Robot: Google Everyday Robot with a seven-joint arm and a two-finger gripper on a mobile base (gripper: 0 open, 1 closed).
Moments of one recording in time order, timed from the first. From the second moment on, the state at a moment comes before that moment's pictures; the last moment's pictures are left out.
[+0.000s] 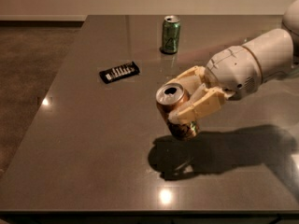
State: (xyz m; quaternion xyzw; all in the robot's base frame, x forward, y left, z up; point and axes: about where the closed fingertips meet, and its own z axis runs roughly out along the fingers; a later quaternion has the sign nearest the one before) arm 0.413 -0.052 0.949 -0.63 0.55 0.44 0.32
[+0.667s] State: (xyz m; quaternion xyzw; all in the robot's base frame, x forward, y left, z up) arm 0.411 -0.039 0.936 -0.58 0.53 0.50 0.36
